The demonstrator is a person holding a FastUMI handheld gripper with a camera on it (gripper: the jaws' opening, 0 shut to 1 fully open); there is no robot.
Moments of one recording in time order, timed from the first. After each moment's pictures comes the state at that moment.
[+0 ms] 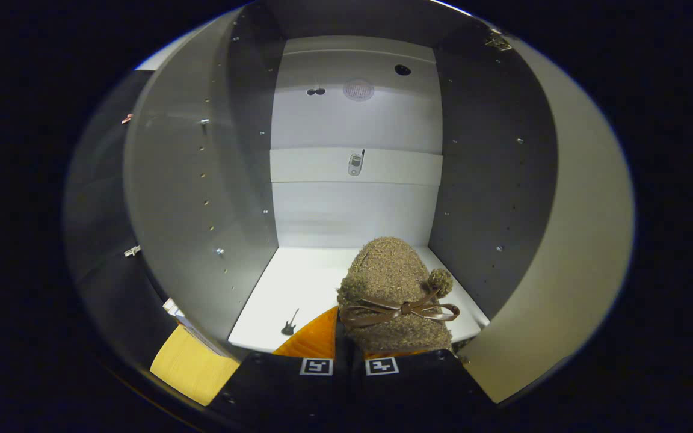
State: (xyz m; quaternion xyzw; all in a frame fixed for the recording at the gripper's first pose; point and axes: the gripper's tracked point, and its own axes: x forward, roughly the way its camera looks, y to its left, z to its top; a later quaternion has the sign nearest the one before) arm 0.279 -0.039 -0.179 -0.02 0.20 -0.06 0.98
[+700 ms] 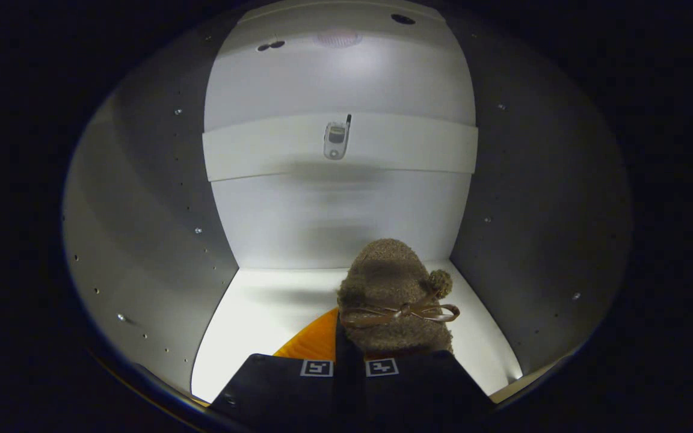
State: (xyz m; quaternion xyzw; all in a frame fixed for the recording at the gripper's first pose) arm 0.412 -0.068 -0.230 0.00 0.25 -0.06 0.97
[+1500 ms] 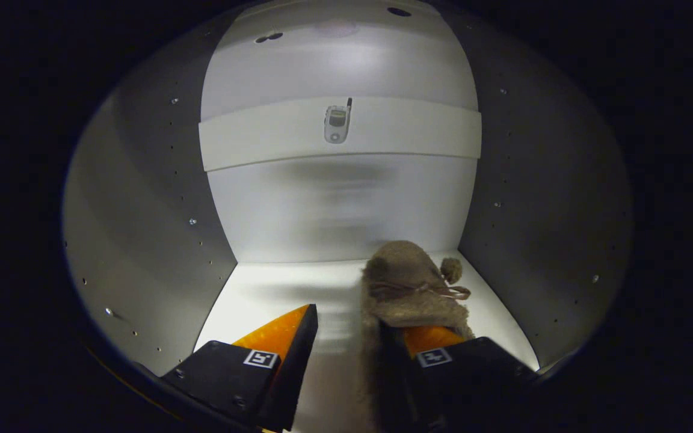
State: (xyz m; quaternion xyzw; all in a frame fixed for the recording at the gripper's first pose) arm 0.398 -0.061 -0.238 0.01 0.25 -0.07 0.97
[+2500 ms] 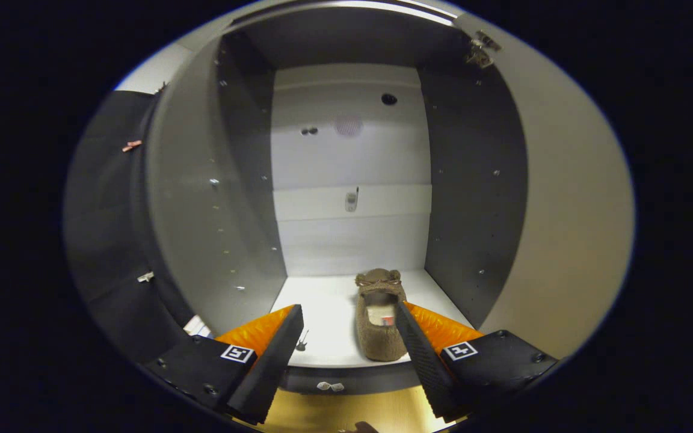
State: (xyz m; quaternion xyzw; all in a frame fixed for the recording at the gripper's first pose) arm 0.207 -0.028 -0.101 0.02 0.12 -0.03 0.99
